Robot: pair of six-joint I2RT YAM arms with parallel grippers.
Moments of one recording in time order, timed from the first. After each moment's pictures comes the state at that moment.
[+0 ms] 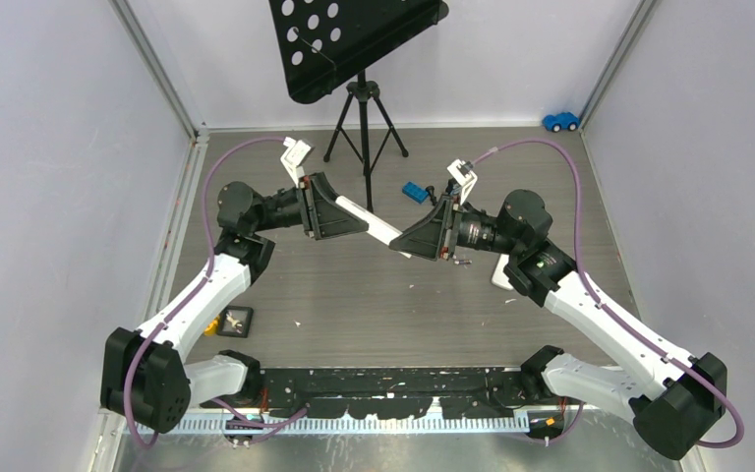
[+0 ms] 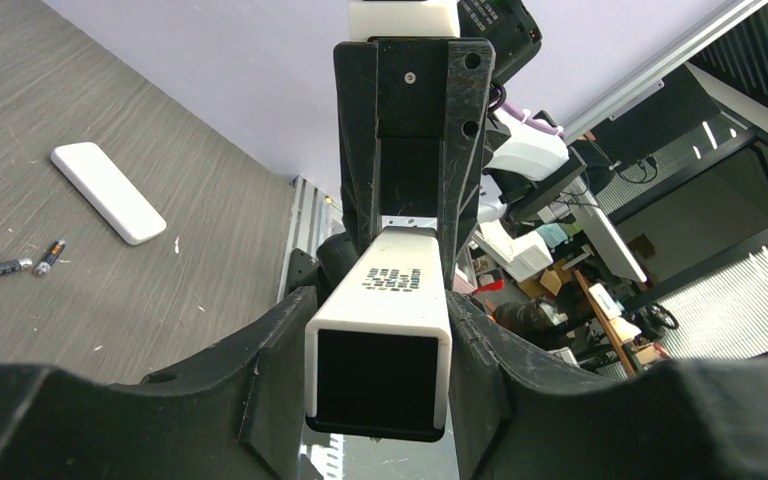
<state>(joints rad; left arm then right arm) -0.35 1.18 0.81 0.74 1.12 -1.12 0.61 1.00 0.85 0.22 -0.74 0.83</state>
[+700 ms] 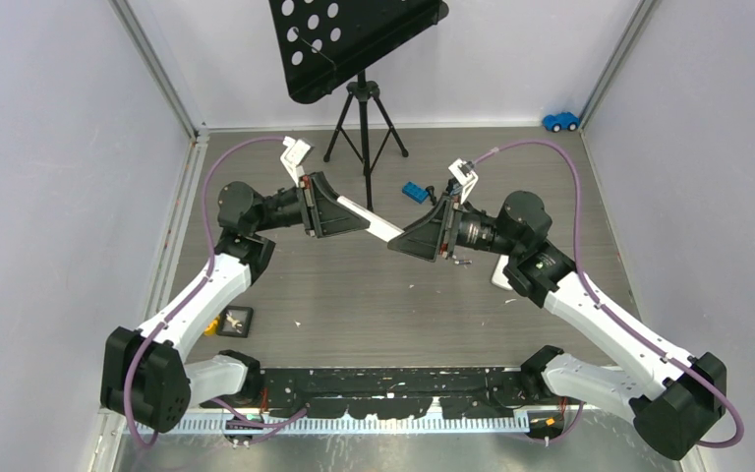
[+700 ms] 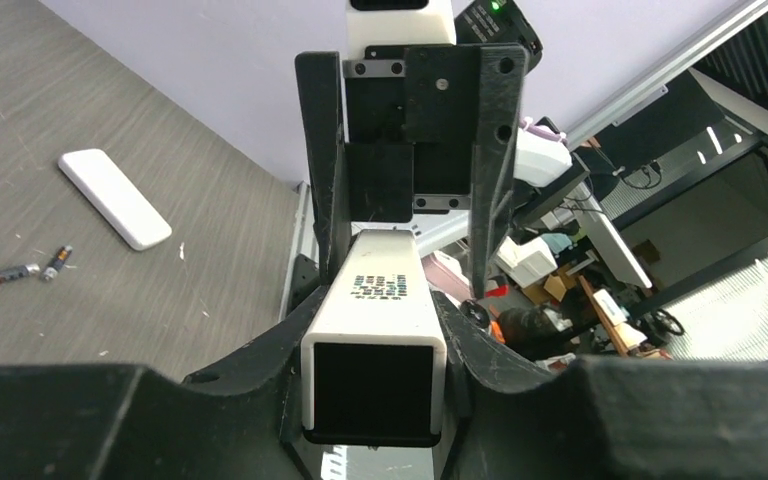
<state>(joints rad) -0.35 1.18 0.81 0.74 1.10 -1.13 0.61 1.01 0.84 0.21 -0.73 0.84</state>
